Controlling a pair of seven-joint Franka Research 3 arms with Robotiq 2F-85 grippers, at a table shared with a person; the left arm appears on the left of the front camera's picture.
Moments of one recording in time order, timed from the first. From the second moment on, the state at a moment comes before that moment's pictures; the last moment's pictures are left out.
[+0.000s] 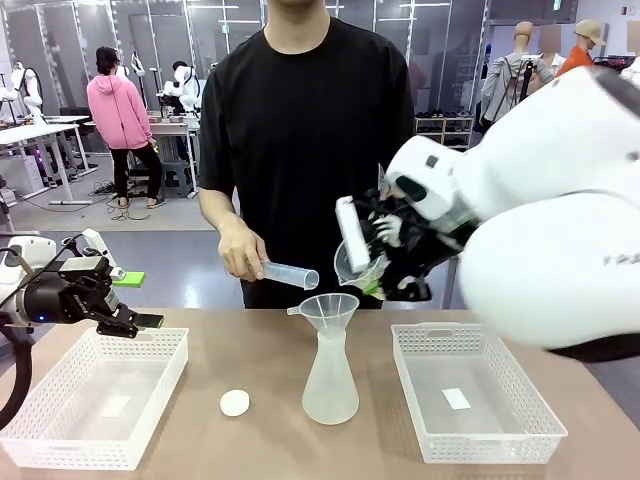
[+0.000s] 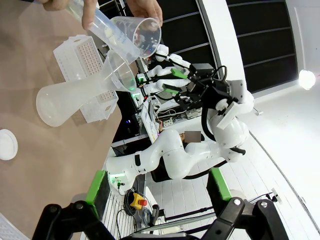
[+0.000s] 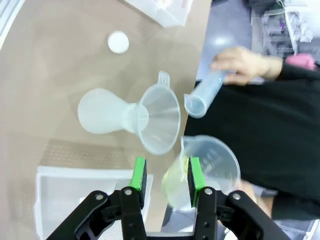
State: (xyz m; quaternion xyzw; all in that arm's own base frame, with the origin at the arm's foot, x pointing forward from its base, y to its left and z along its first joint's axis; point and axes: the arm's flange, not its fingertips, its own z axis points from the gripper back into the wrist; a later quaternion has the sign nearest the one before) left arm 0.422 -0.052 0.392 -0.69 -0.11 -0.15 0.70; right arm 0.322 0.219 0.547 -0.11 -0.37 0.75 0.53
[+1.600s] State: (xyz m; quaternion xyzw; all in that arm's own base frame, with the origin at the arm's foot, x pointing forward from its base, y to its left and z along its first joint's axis) left arm 0.422 -0.052 0.392 -0.69 -0.11 -0.15 0.70; right arm 0.340 0.086 0.499 0.12 -0.18 0.43 0.88
